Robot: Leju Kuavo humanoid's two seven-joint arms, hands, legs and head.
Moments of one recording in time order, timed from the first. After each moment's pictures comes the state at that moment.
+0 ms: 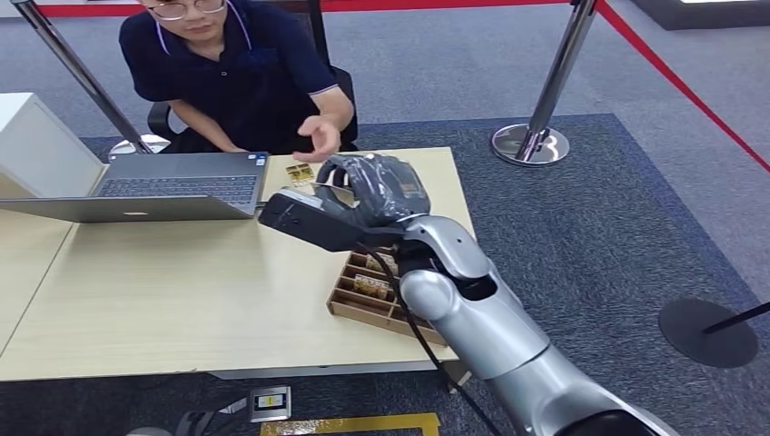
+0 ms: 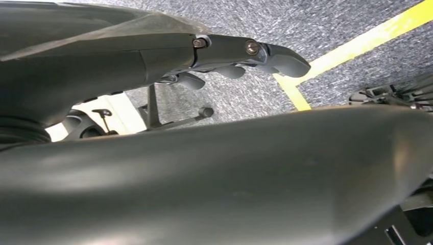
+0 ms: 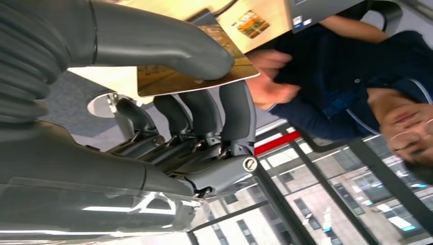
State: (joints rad) left arm -0.30 -0.09 0.97 -0.20 -1.46 -0.40 0.27; right arm -0.80 0.29 0.57 -0.78 0.96 -0.08 -0.06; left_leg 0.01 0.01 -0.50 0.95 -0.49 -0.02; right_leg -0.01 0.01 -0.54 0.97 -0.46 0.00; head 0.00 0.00
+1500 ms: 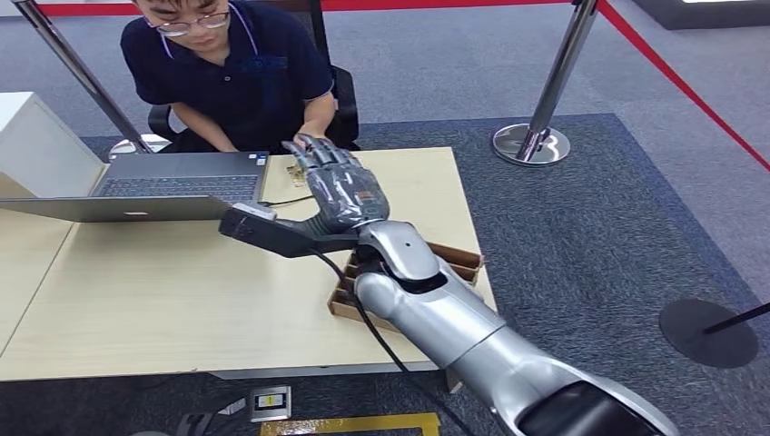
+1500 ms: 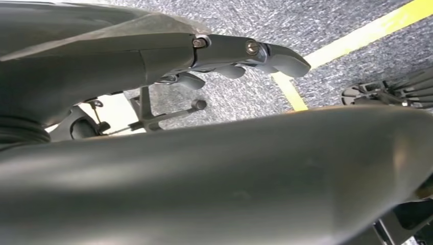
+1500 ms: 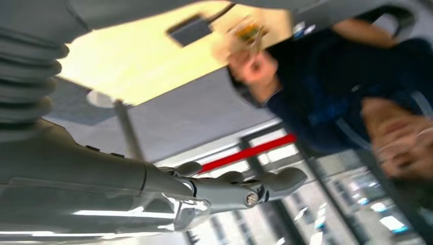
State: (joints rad) left arm -0.26 -0.06 1.01 -0.20 -1.40 -0.38 0.23; right arm -0.58 0.12 0.45 -1.05 1.07 -0.35 -0.04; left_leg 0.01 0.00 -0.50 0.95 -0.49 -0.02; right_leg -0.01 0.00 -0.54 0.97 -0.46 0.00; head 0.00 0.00
